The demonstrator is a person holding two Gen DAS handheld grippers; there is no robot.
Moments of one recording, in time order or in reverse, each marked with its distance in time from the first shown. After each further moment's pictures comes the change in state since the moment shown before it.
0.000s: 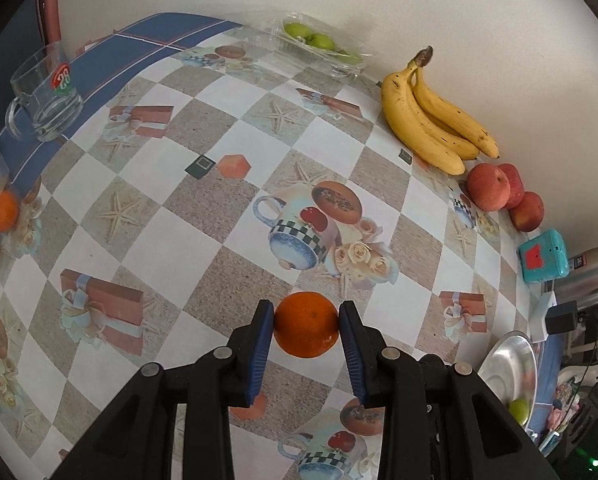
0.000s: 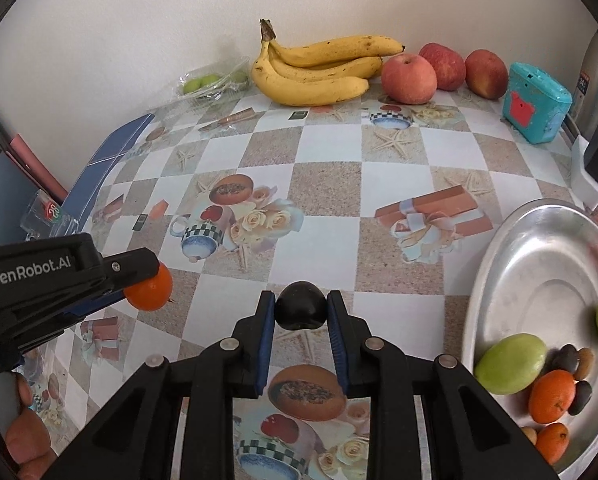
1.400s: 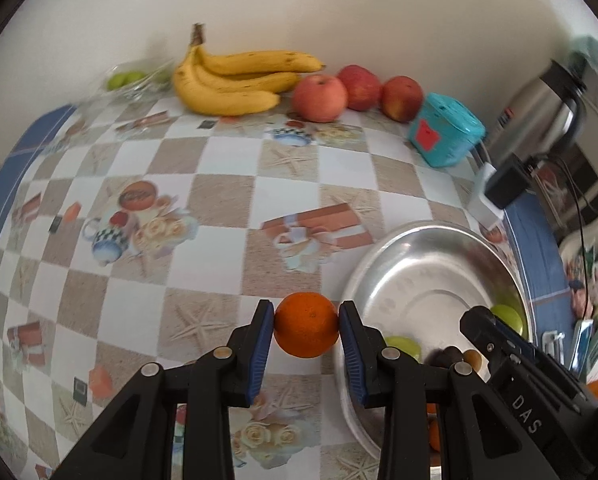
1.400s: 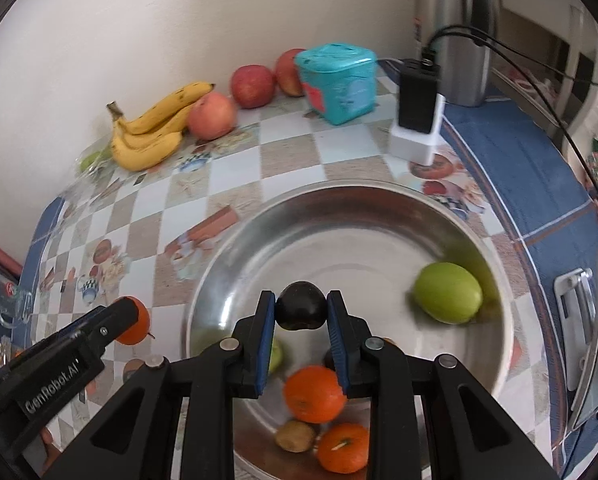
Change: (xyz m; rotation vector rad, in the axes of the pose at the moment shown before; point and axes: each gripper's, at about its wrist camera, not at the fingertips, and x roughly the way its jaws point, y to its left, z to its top) left arm 0.012 -0.164 -0.093 0.464 -0.042 -0.056; right arm -0.071 -0.171 -0.015 0.271 -0.057 -0.156
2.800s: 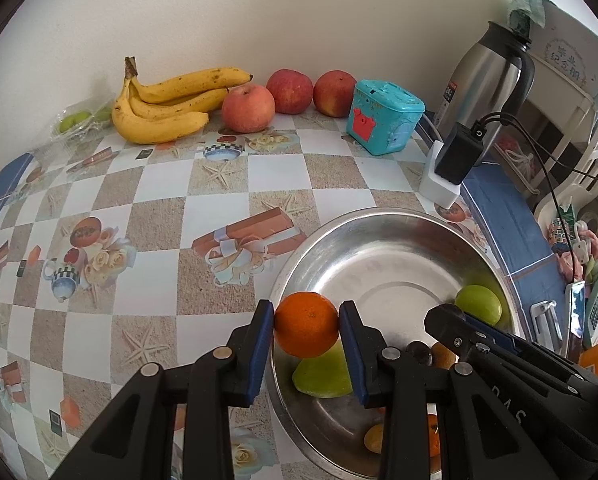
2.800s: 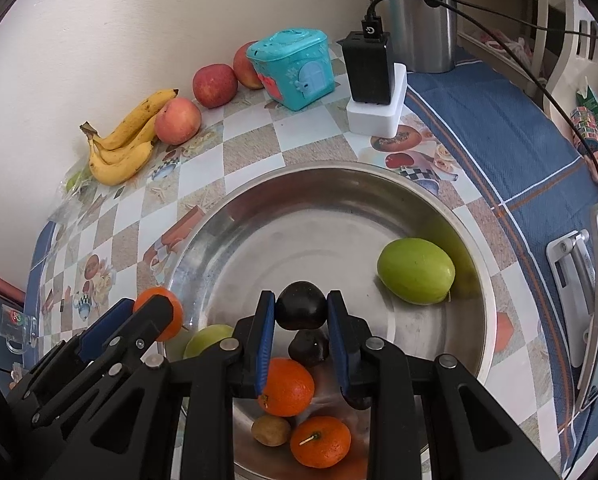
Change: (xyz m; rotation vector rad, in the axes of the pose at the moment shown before) left arm 0.008 -0.042 -0.008 0.145 -0.050 -0.072; right arm 0.006 -0.032 -0.002 0.111 0.040 0.007
